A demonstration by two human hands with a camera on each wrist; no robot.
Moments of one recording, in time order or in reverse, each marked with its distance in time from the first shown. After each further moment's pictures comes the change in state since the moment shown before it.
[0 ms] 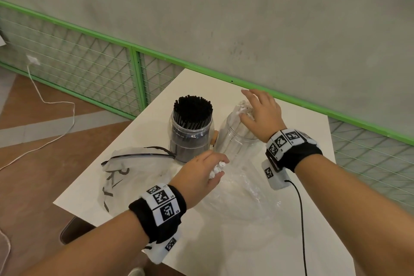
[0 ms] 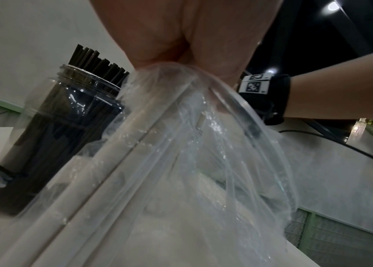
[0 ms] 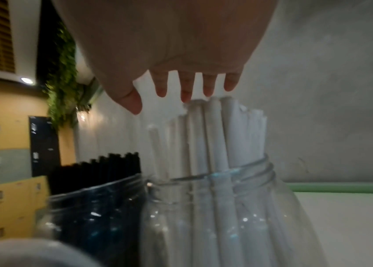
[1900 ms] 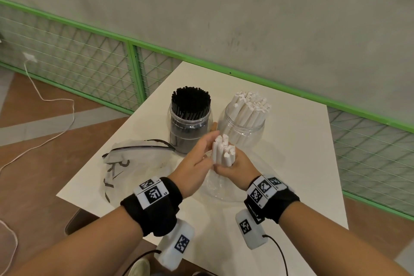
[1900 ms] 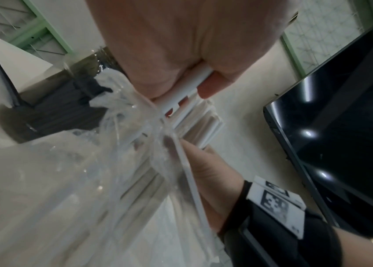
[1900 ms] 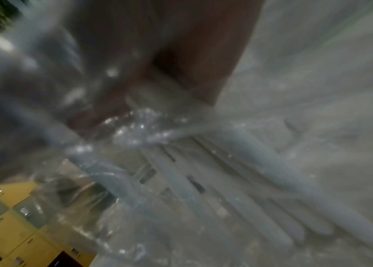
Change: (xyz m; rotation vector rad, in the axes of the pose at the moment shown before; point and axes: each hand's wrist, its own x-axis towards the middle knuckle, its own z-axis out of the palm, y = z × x) left_hand -0.007 0.017 -0.008 -0.750 -0.059 -0.278; right_hand -0.121 -0.050 0.066 0.985 -0.313 0.283
